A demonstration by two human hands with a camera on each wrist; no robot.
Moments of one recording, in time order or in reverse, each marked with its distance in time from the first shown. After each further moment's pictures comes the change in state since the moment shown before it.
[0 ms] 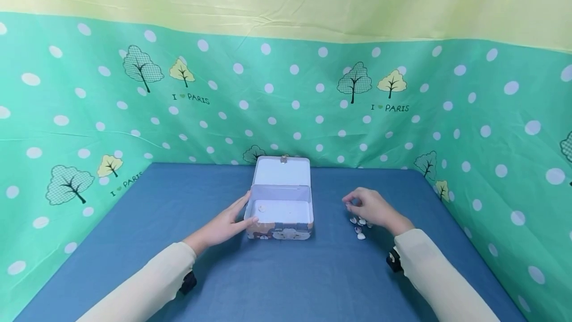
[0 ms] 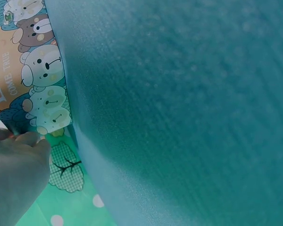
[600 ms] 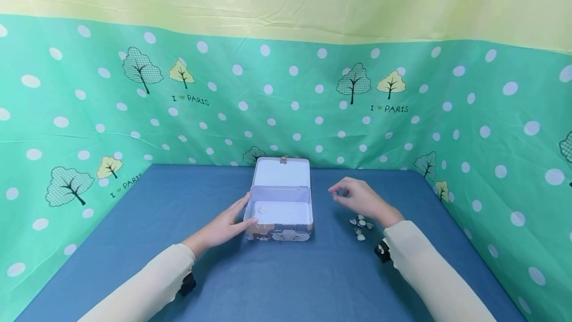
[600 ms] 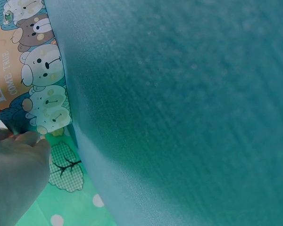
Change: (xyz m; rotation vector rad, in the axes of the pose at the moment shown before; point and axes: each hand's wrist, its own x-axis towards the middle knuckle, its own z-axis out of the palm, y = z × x) left_hand 0.001 0.002 0.001 0.002 0.013 -0.002; right_hand 0.021 -0.033 -0.008 -0.012 0.039 -0.099
